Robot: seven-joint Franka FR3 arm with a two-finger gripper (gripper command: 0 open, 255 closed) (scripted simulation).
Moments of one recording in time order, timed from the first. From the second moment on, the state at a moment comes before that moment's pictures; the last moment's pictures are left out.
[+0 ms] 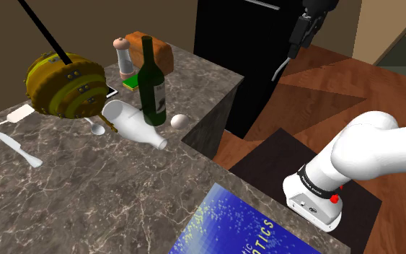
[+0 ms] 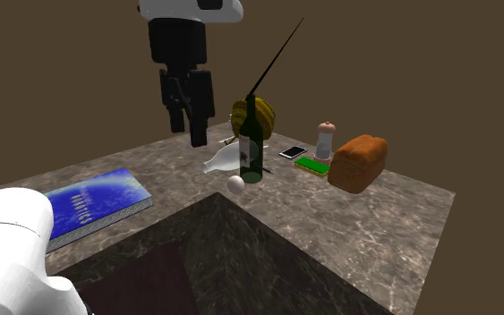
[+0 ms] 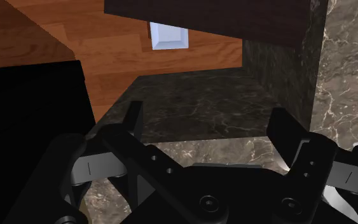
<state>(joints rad) 0.01 -0.79 0.02 -2.28 -0.07 1.43 -0.10</state>
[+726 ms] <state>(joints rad) 0.07 -0.69 0.15 -2.37 0.05 1.65 0.03</state>
